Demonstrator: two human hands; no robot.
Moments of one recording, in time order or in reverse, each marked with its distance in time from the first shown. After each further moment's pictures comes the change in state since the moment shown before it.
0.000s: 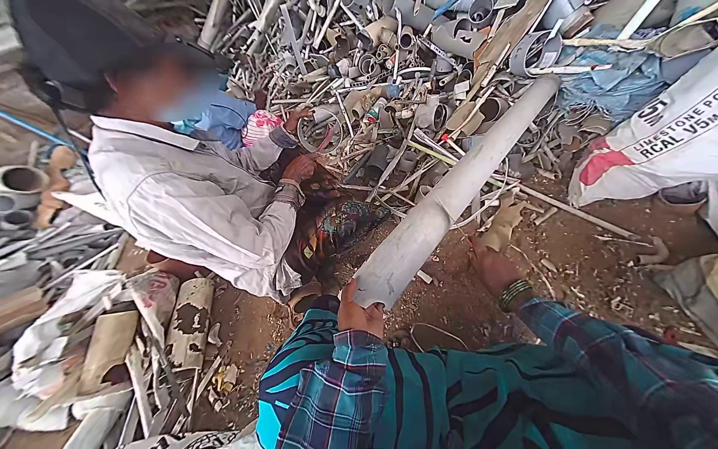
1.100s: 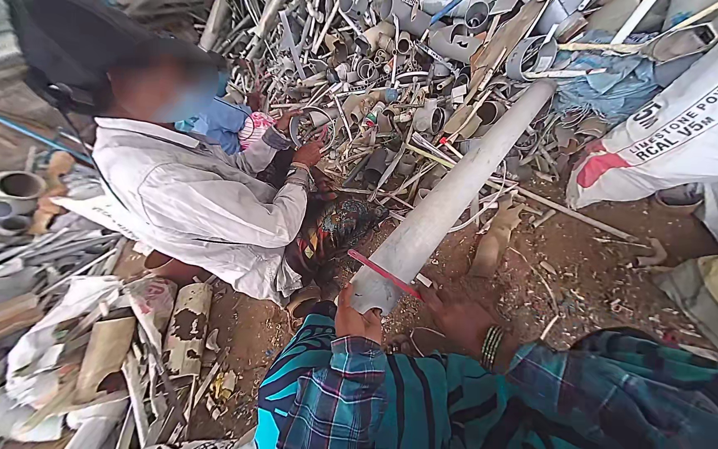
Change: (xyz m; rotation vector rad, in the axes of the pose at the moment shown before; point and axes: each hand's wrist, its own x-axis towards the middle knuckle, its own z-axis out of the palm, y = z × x) left_hand 0.002 0.001 0.000 -0.028 -0.004 0.017; right_hand -0.063 -0.042 0.029 -0.165 -0.079 -0.465
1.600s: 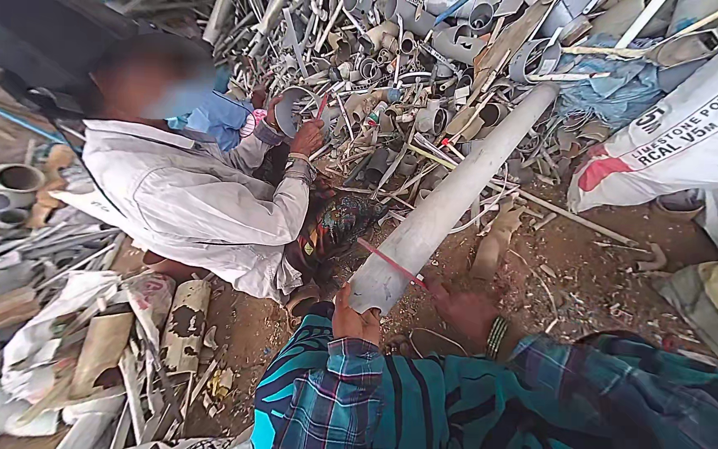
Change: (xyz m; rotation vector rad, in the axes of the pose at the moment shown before) left_hand -0.003 0.005 -0.001 0.012 -0.008 0.001; right_hand 0.001 0.008 -0.008 0.000 0.052 0.028
